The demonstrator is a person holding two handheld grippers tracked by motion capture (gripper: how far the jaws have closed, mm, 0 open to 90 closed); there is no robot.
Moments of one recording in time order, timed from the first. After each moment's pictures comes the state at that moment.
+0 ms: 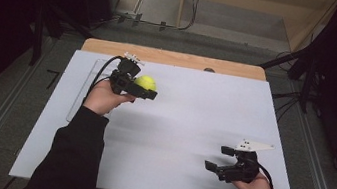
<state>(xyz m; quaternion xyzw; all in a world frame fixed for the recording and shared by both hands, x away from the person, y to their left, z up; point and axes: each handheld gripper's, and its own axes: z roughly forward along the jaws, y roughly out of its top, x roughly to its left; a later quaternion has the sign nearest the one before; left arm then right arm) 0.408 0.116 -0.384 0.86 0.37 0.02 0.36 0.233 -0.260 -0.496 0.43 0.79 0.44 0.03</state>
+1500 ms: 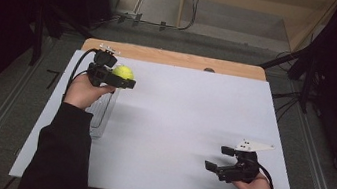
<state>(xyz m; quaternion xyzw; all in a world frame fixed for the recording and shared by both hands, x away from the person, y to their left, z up) 0.421 0.173 -0.380 0.83 0.44 0.07 0.34 0.233 -0.260 -0.496 0.43 0.79 0.44 0.03</state>
